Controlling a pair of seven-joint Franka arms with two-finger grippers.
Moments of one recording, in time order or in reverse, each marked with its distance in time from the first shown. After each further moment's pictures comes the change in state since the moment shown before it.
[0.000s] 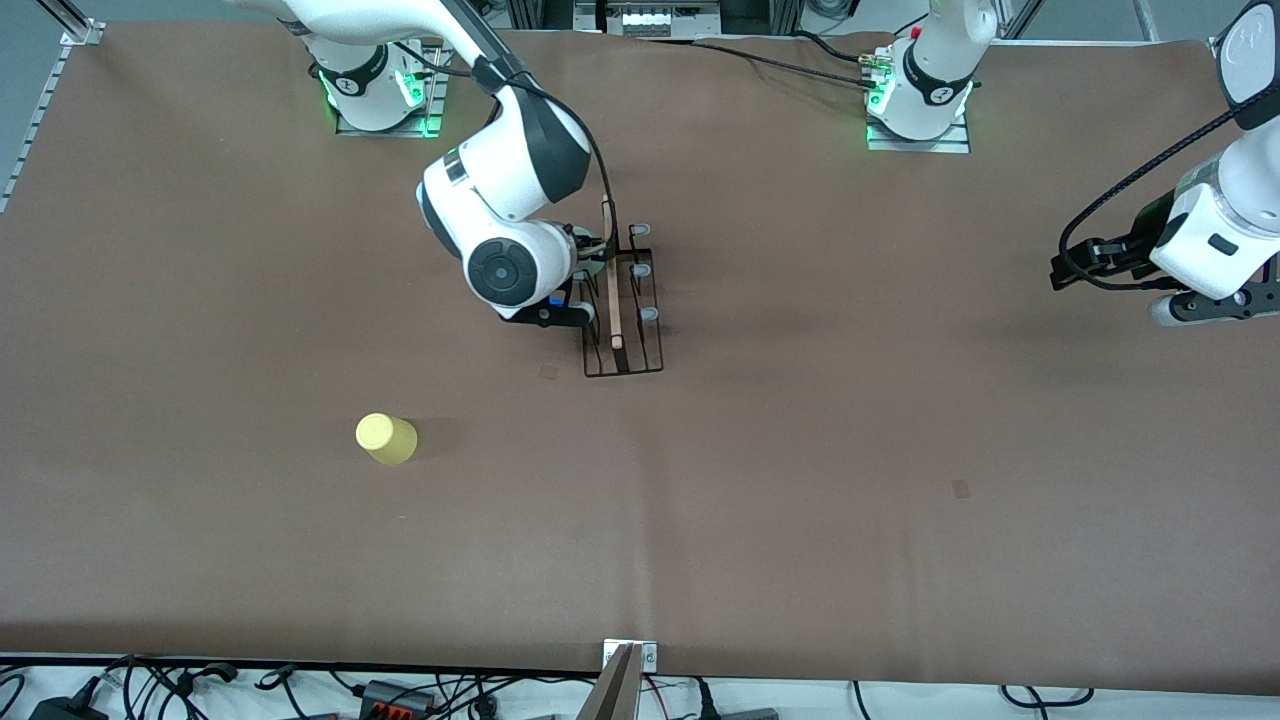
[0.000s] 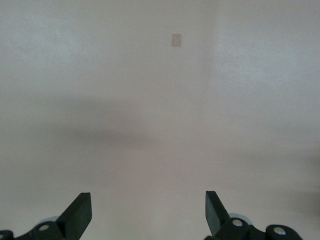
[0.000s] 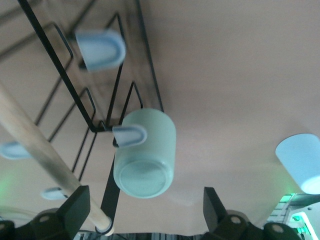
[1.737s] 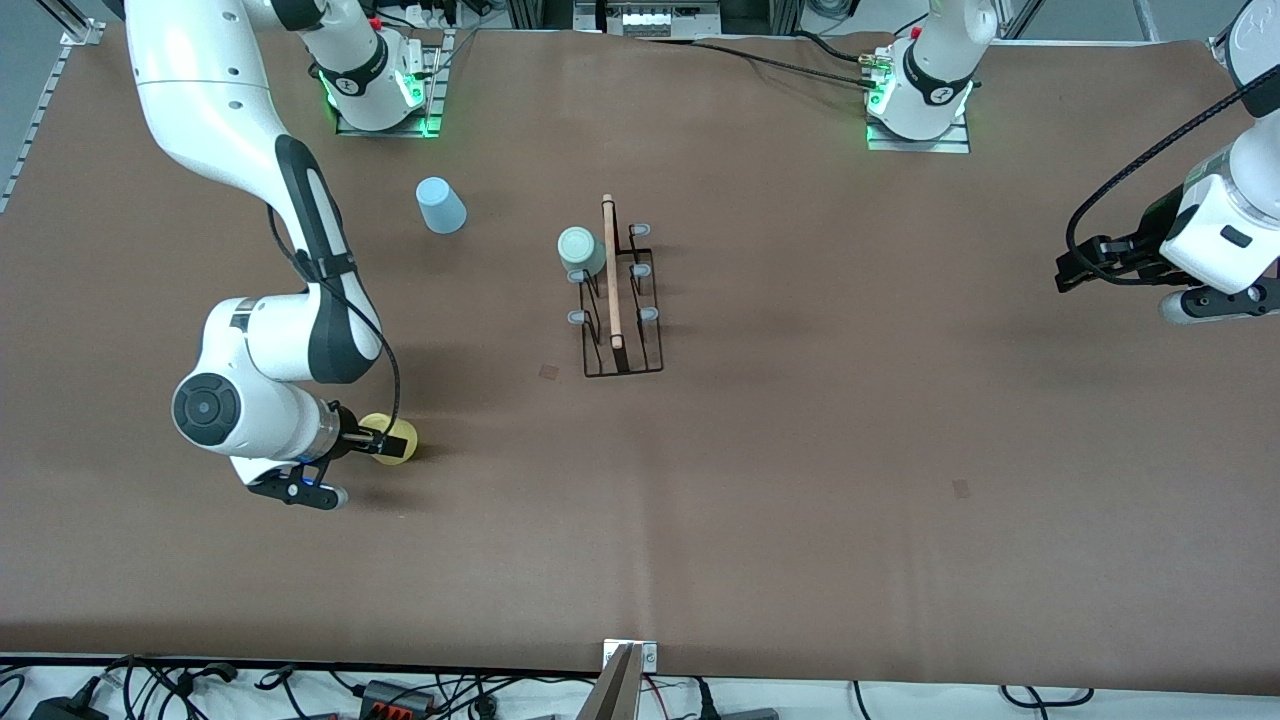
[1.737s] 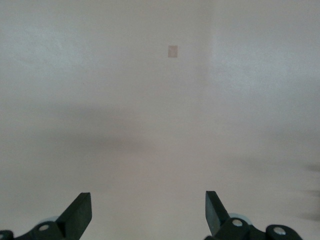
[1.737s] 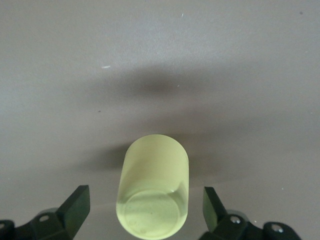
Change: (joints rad) left arm 0.001 0.000 -0.006 0.030 0.000 0.006 0.000; right arm -0.293 0.238 -0.196 0.111 -0.144 0.422 -0.359
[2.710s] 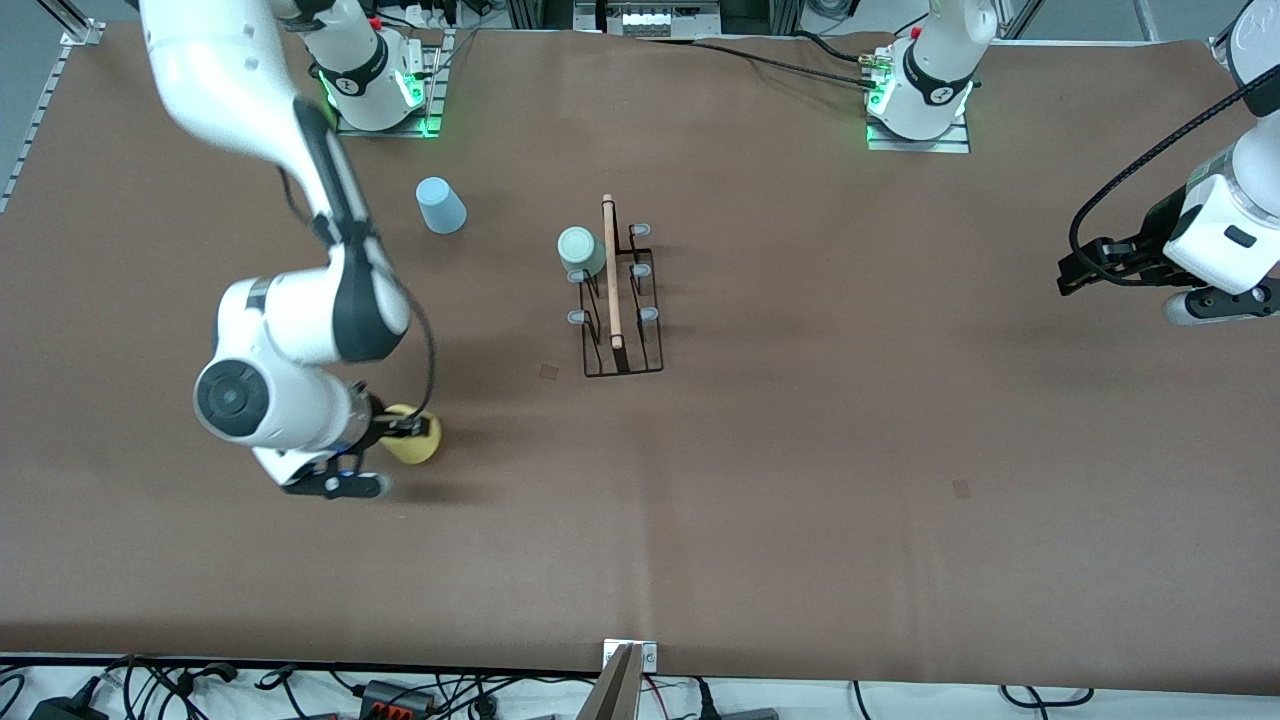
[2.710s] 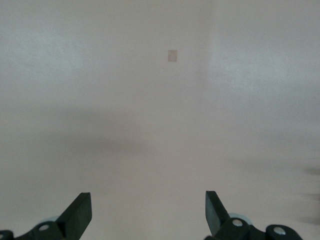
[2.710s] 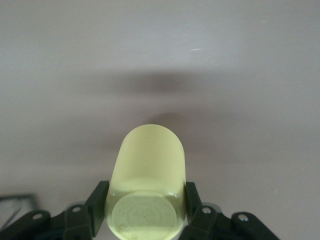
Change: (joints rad) left arm 0.002 0.000 0.000 0.001 0.000 0.014 0.000; right arm 0.117 -0.062 0.006 0.160 -0.005 -0.236 -0.012
